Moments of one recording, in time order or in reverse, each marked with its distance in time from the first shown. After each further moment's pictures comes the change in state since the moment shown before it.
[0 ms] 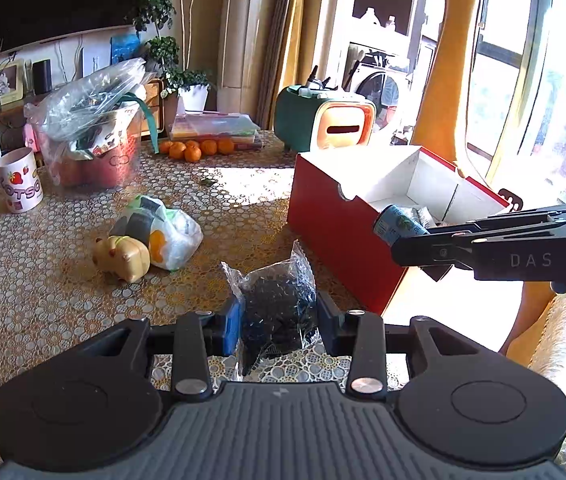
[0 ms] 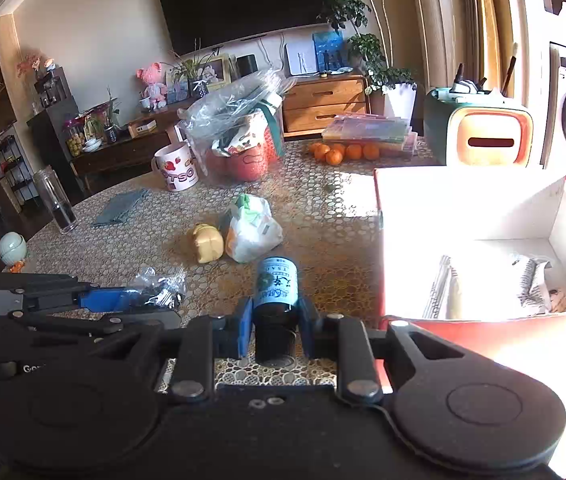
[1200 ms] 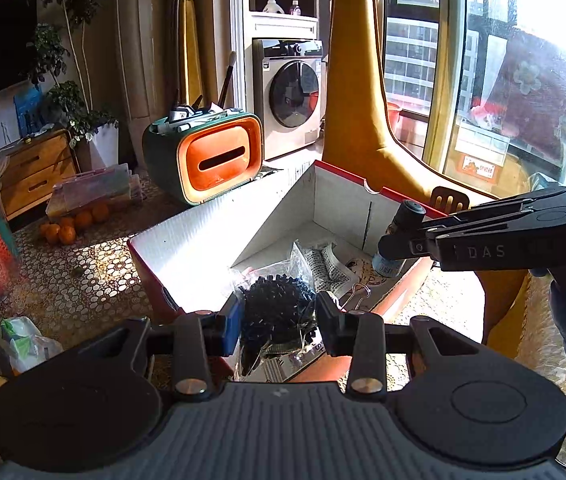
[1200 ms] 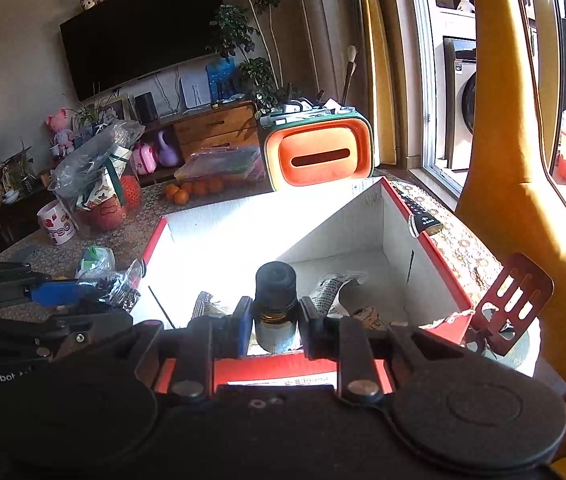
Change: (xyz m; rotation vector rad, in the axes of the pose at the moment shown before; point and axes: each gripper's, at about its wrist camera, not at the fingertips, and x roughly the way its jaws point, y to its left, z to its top) left arm 0.100 -0.136 0.074 0.245 0.007 -0.121; right arm -0.040 -0.159 0.006 0.138 -0.079 -0.218
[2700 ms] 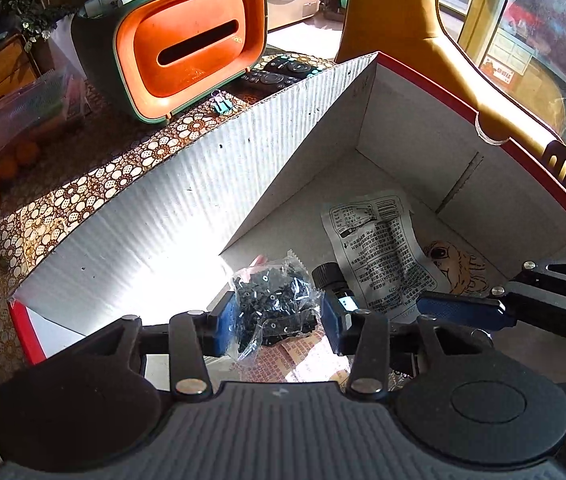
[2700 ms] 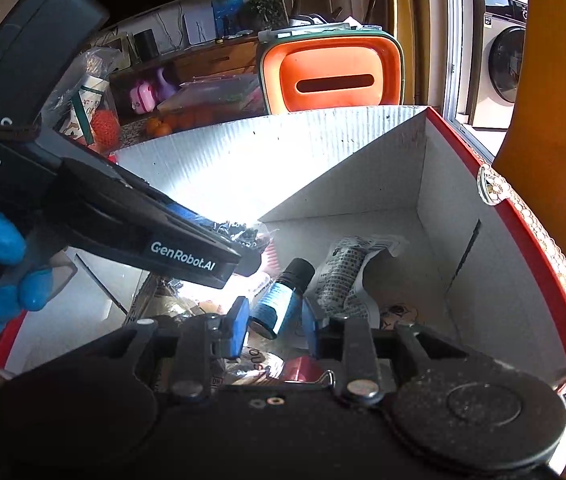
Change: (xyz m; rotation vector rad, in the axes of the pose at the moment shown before) left arm 0.185 0.031 0.055 -0.004 0.422 -0.043; right arm 0.103 -0.012 -0.003 -0.051 0.190 0.018
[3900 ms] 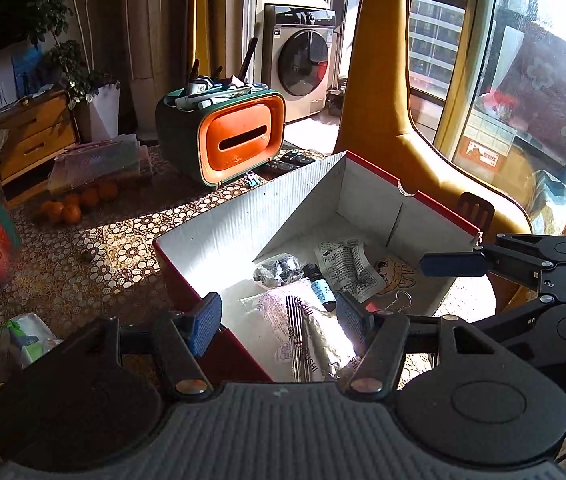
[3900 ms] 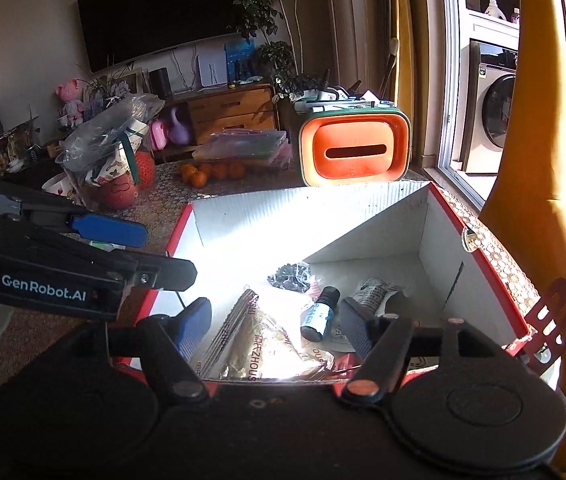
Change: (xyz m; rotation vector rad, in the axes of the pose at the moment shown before) left arm -0.153 0.011 -0.093 -0.058 -0.311 0.001; right arm -0.079 0.056 0.000 -0.028 -0.137 -0.017
